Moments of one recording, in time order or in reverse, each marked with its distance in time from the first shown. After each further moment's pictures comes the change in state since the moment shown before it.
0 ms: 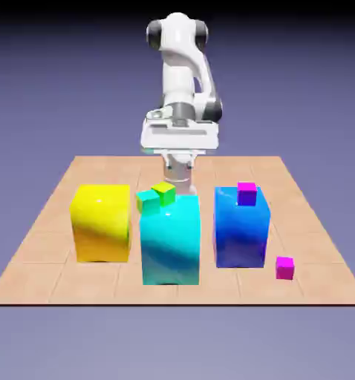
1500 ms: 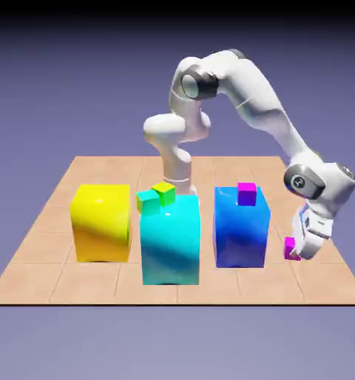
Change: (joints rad) arm 0.340 0.962 0.364 0.796 -0.348 -0.989 -0.222
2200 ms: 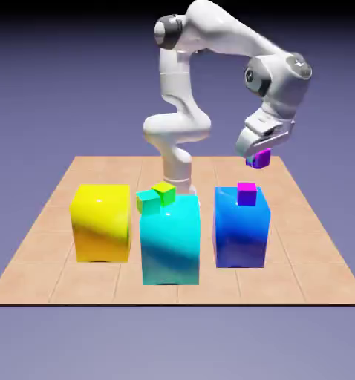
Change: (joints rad) arm -0.133 -0.638 -0.039 -0.228 0.376 -0.356 0.102
